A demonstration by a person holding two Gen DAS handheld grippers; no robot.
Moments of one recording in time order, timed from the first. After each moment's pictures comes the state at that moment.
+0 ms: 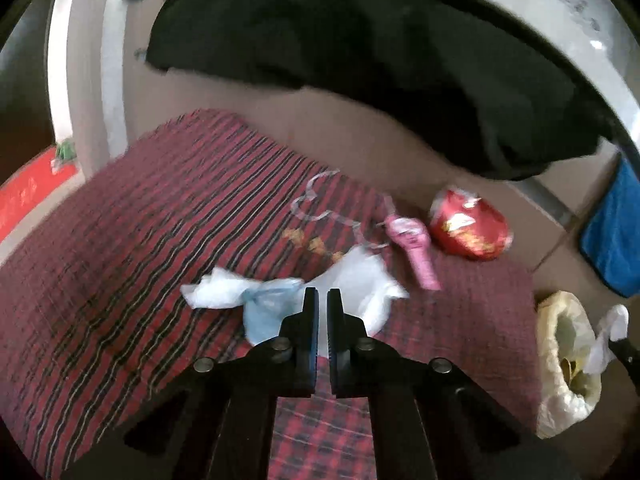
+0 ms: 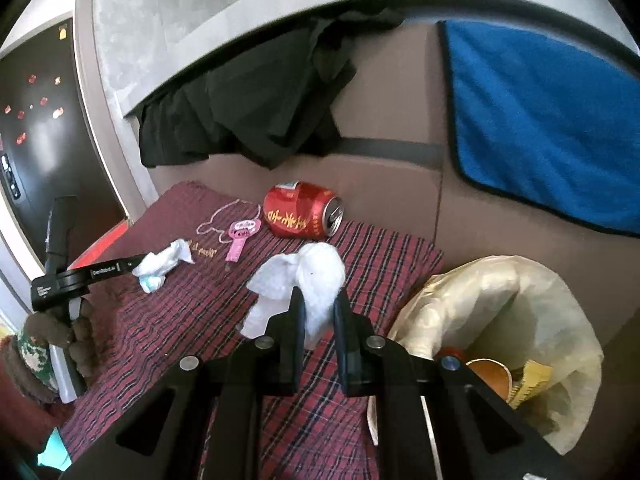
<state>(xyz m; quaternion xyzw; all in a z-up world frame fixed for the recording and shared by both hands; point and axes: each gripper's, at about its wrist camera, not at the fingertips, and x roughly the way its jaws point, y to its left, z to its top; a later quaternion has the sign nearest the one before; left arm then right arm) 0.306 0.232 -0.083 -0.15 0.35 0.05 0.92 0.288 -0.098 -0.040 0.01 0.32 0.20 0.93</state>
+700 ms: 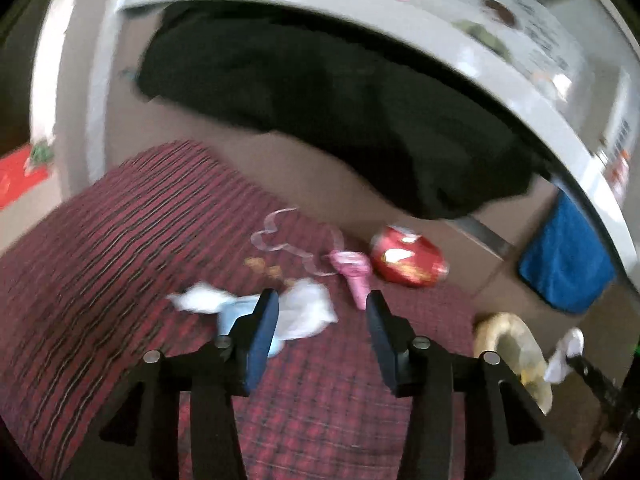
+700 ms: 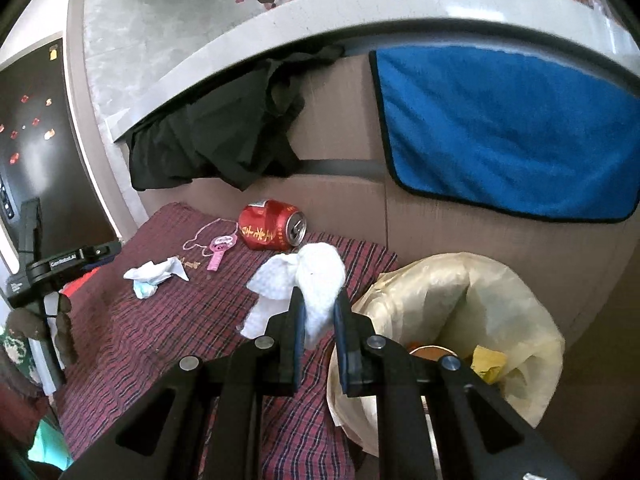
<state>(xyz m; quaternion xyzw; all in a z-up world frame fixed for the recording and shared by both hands) 0.275 0.252 -0.060 -0.22 0.31 0.00 0.93 0.267 -0.148 -0.029 0.03 0.30 0.18 0.94</state>
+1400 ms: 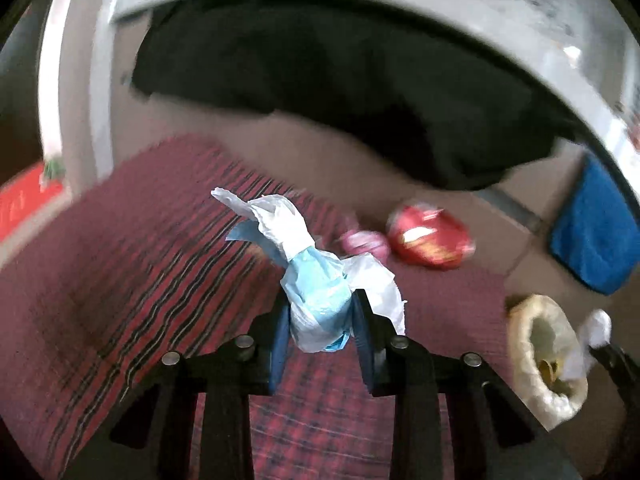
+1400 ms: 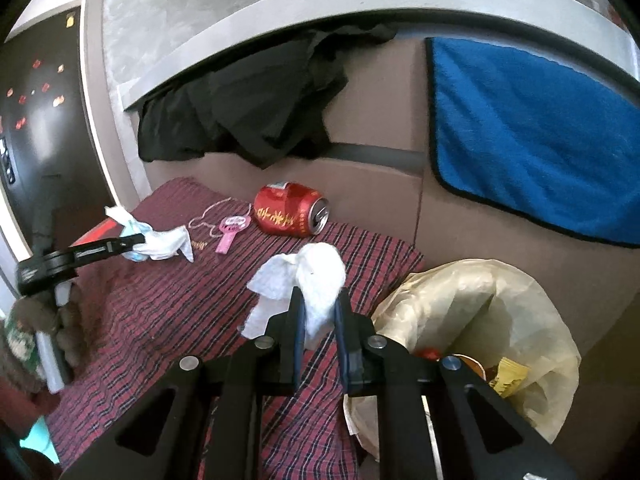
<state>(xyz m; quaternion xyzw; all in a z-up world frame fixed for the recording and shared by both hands) 0.279 0.198 -0.067 -0.15 0.31 0.02 0.94 0.273 -0.112 -0.037 -0.02 0.30 0.19 0.94</state>
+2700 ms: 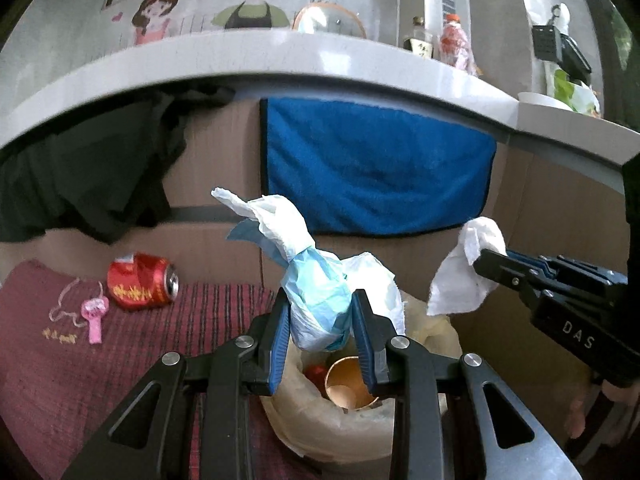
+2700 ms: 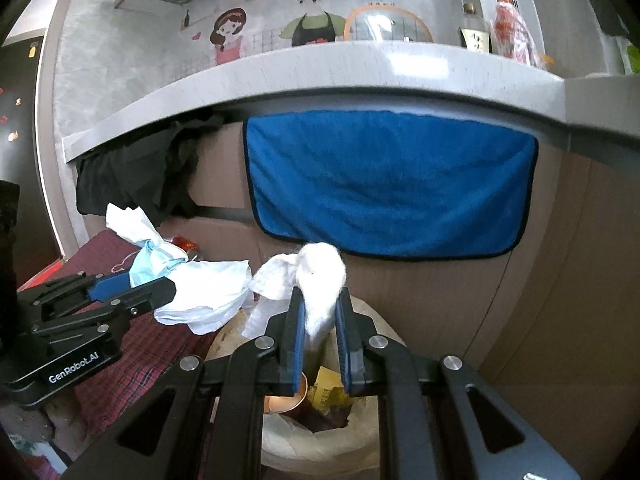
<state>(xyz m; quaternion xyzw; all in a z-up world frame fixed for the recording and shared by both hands) 0.262 -0.089 -0.022 -0.01 0.23 -0.19 0.95 0.234 -0.260 -0.005 -0.01 0.22 0.07 0.97</state>
